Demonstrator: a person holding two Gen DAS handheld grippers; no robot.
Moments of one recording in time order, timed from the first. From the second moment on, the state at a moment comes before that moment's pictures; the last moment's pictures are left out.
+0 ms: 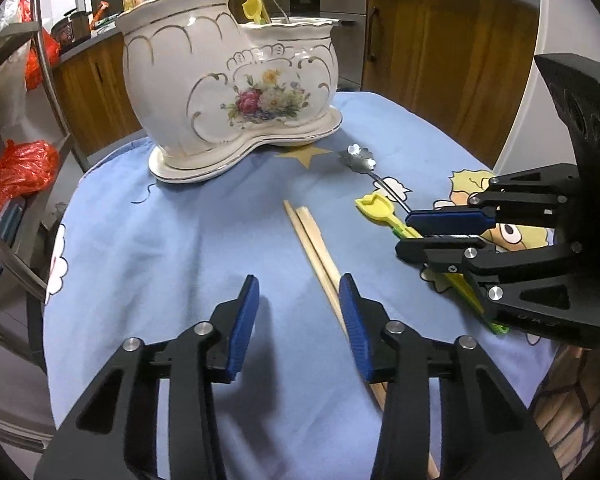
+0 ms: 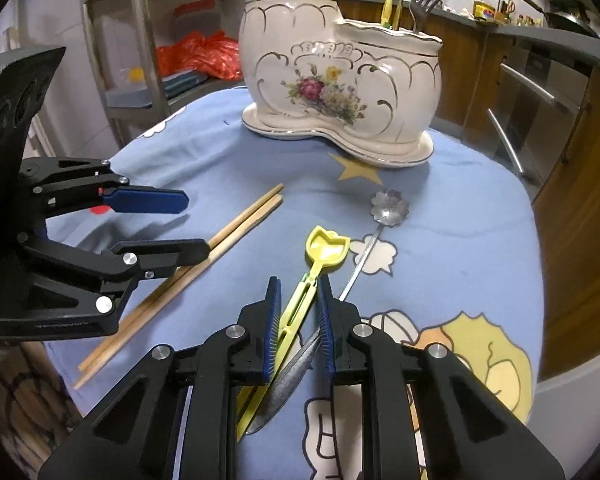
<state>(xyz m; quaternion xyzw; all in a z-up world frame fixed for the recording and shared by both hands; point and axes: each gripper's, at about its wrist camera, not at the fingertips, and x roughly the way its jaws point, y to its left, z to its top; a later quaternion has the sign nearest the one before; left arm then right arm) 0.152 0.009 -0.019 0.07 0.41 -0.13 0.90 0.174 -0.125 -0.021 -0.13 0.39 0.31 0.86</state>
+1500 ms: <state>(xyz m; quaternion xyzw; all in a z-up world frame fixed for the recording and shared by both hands) 0.198 0.001 -0.014 0.14 0.59 -0.16 0.78 0.232 -0.155 -0.012 -0.19 0.53 0.30 0.77</state>
